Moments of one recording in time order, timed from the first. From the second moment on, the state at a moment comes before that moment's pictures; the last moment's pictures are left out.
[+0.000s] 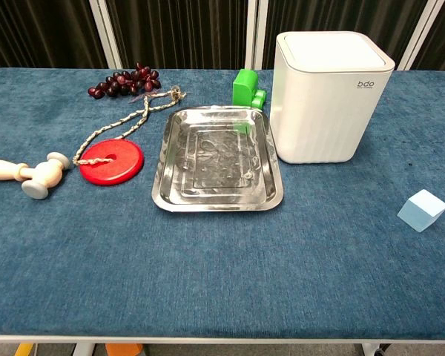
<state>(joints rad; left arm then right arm) -0.13 -1.21 -0.03 -1.57 1.53 1.46 0.01 0.12 -1.13 0.03 -1.65 -1.47 1.38 -0.15</state>
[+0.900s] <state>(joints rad) -0.13 -1.21 -0.02 -1.56 1.52 1.45 0.01 0.27 -1.15 0.10 -1.75 -1.55 1.29 -0.27</state>
